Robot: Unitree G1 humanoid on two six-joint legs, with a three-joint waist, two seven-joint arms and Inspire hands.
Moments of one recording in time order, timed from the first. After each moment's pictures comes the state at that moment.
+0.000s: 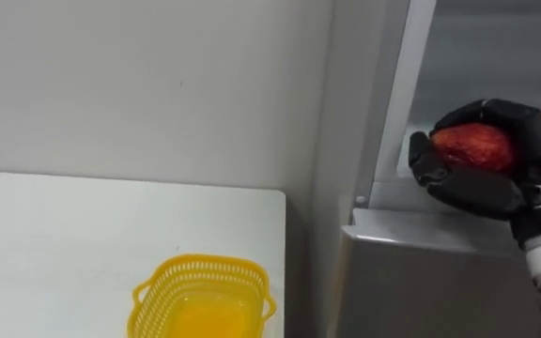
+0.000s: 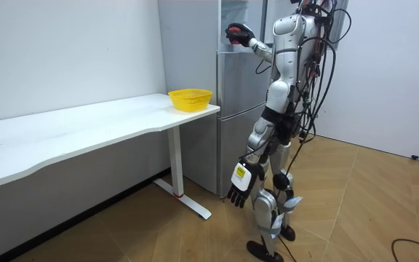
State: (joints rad) left arm 0.26 0.24 0.04 1.08 0.36 0.08 -0.07; right arm -0.21 -0.40 -0.06 -0.31 0.09 -0.01 -0.23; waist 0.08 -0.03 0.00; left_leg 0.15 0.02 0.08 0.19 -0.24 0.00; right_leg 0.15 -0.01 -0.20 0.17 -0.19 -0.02
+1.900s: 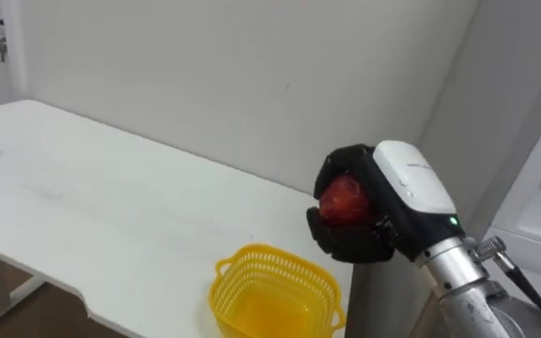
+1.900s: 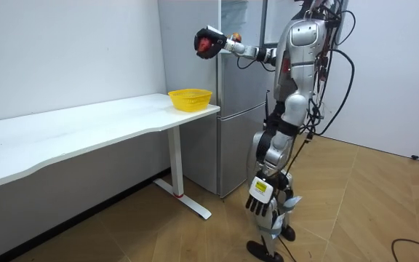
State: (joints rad) left arm 0.18 0.32 0.06 1.16 0.37 0.05 -0.16; right arm -0.45 -0.49 0.29 0.11 -0.55 -0.09 -0.18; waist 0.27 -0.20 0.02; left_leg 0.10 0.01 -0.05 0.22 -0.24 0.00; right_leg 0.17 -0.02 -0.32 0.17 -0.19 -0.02
